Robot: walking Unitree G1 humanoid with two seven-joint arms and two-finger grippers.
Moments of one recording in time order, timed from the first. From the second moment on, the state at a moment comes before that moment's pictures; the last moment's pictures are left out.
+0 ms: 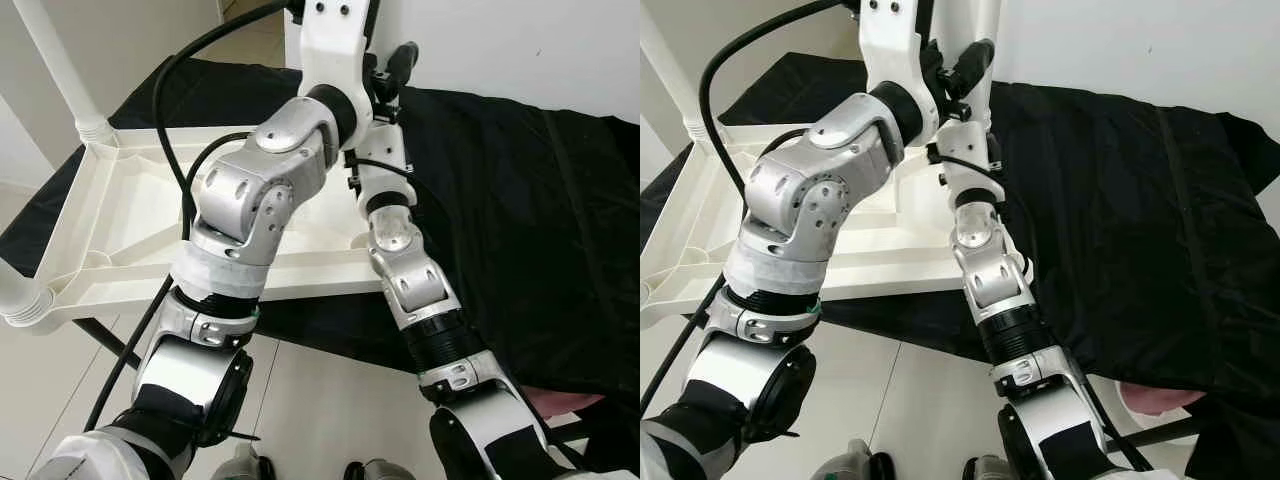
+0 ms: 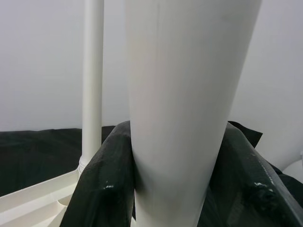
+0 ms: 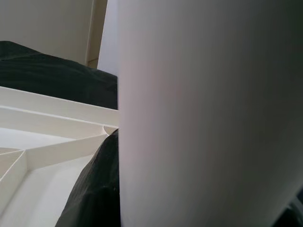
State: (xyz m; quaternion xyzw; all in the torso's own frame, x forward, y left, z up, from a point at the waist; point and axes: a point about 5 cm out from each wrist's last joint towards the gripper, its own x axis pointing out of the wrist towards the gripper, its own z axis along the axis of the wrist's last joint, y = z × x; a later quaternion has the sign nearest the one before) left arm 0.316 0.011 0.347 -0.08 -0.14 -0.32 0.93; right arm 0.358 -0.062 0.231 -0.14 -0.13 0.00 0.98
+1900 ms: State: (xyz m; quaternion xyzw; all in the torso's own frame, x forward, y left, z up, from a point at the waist) left arm 0.301 0.047 0.288 -0.08 -0.12 -0.30 0.94; right arm 0.368 -0.109 0.224 -0.10 -0.11 -0.04 0.99
